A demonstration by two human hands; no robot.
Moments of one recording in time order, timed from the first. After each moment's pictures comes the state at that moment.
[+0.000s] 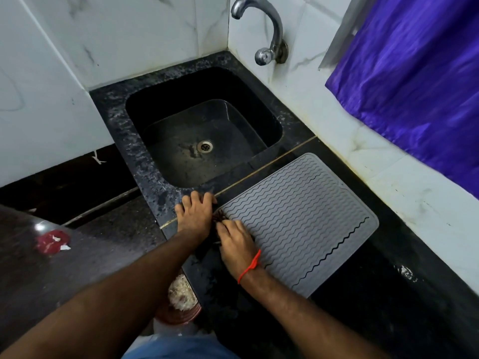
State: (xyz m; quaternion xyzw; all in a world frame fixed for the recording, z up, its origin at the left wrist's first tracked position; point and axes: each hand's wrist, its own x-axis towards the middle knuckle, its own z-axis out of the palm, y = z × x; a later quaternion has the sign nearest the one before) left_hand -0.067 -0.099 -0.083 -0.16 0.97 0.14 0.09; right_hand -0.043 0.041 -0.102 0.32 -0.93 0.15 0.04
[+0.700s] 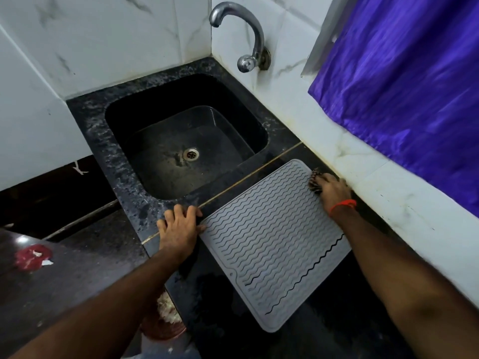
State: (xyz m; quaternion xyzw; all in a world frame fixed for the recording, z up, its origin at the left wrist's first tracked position) left_hand -0.065 -0.102 -0.088 -0.15 0.97 0.19 0.08; right_hand -0.266 0.266 -0.081 0.08 -0.99 -0.04 -0.05
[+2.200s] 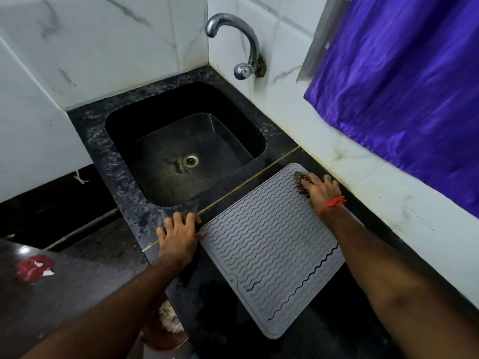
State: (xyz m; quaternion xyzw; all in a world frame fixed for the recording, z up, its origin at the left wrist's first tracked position) left_hand -0.061 -0.101 -0.086 -0.15 0.97 0.18 0.10; right_hand -0.263 0.239 -0.075 0.15 -0.98 -0.14 -0.06
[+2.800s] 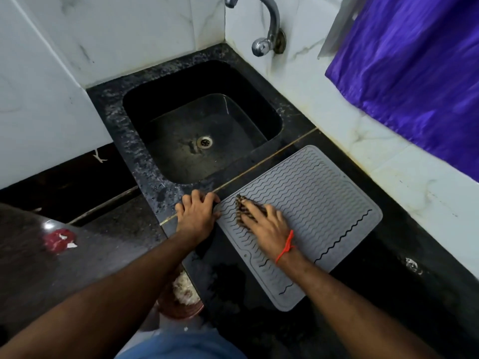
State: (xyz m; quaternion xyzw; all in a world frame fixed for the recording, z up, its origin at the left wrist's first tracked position) left_hand -0.059 -0.100 -0.085 -0.12 0.97 0.18 0.08; right_hand -0.085 0.110 -0.093 0.37 -0.93 0.01 0.00
